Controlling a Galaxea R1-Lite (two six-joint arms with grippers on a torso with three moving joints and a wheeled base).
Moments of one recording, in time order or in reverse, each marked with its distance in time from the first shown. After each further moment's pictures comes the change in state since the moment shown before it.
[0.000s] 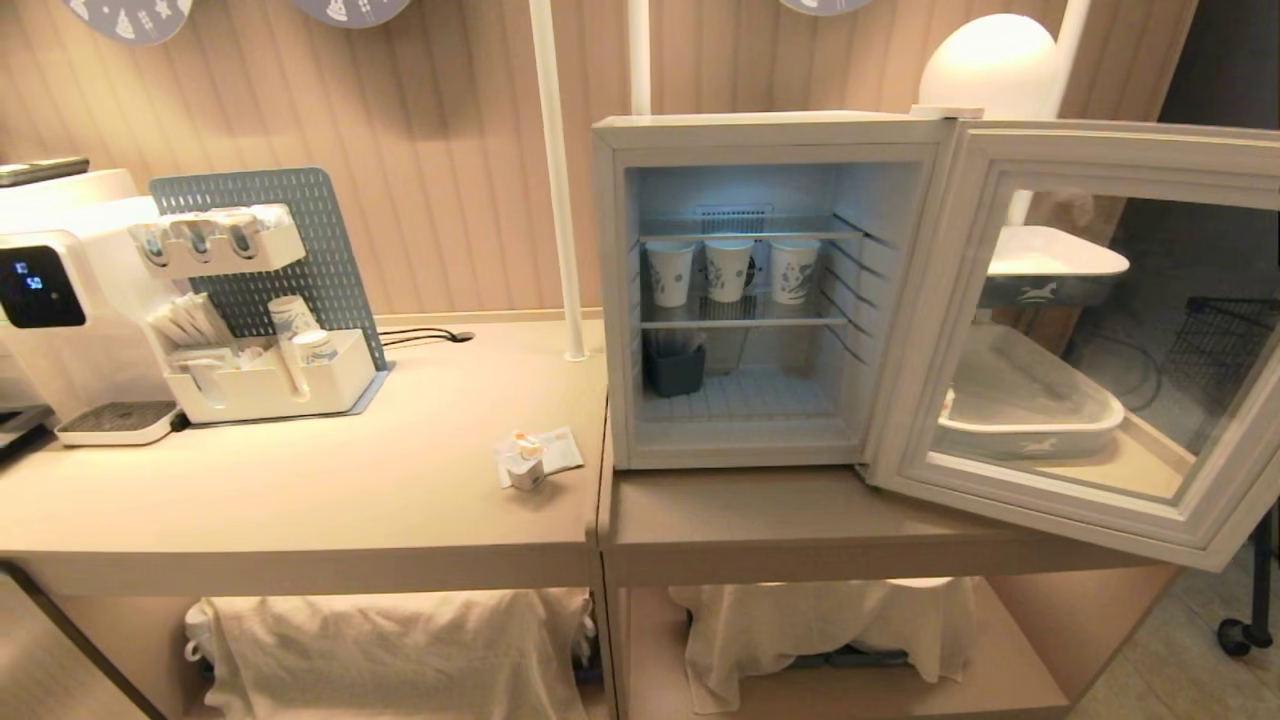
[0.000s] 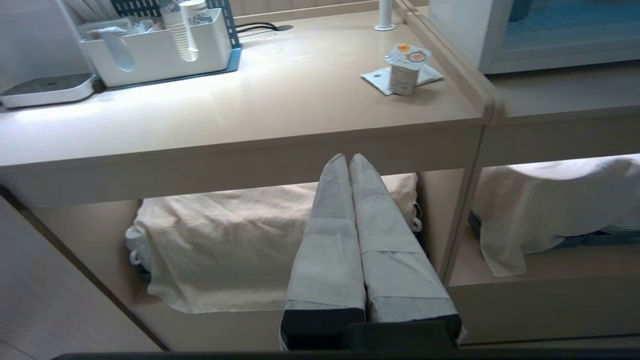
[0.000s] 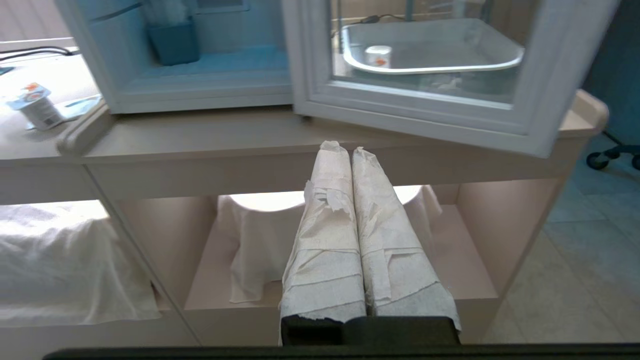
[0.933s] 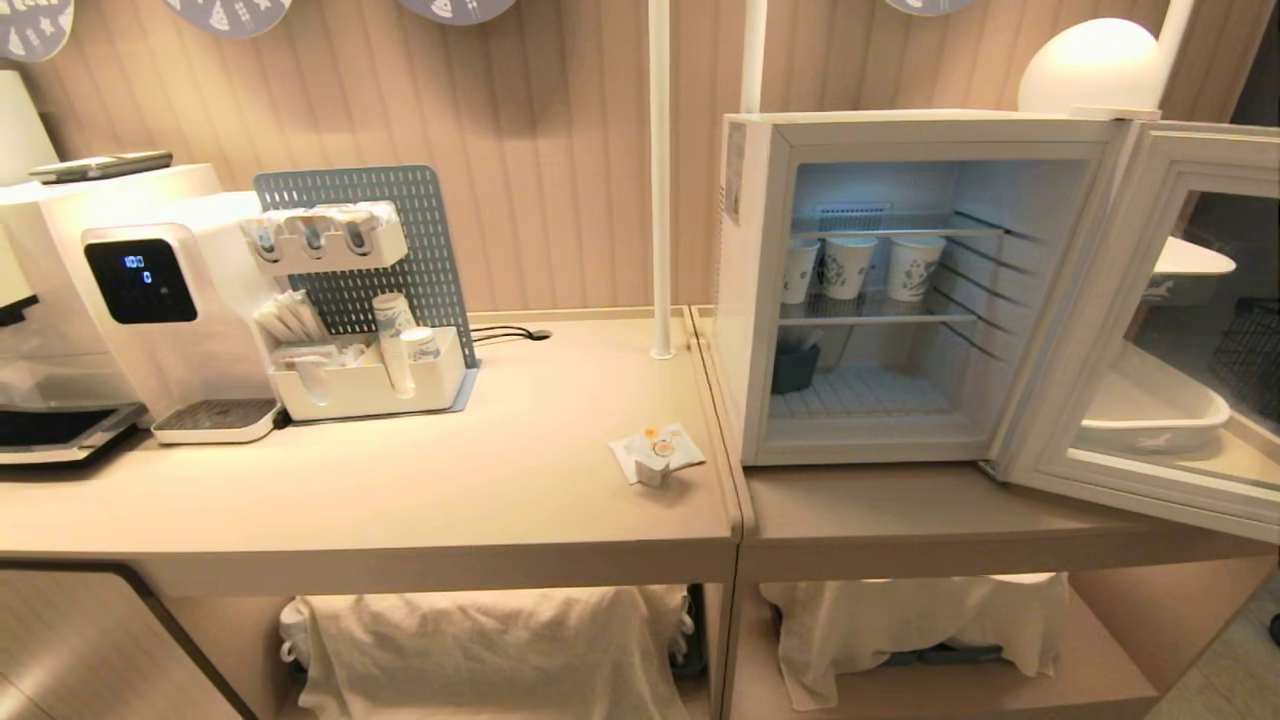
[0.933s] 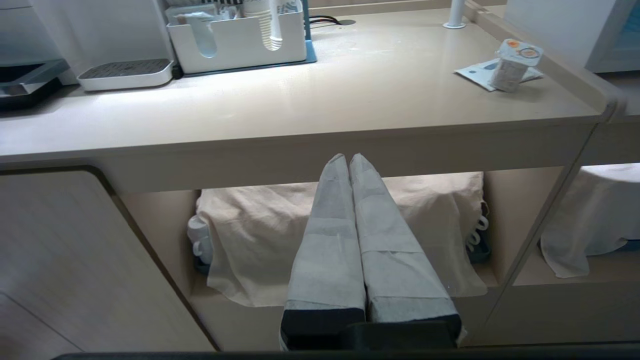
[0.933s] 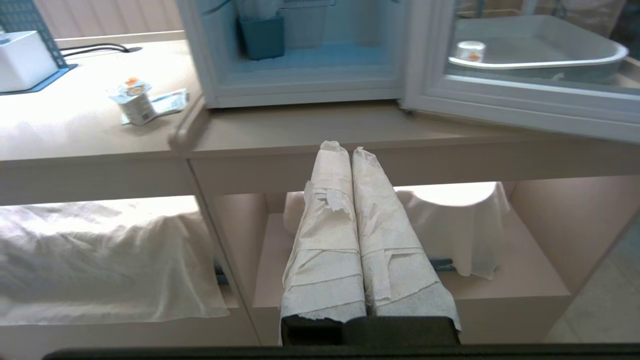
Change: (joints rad) left arm -0.001 0.000 0.000 0.000 0.009 -0.034; right arm 0.000 0.000 0.000 0.000 0.000 0.000
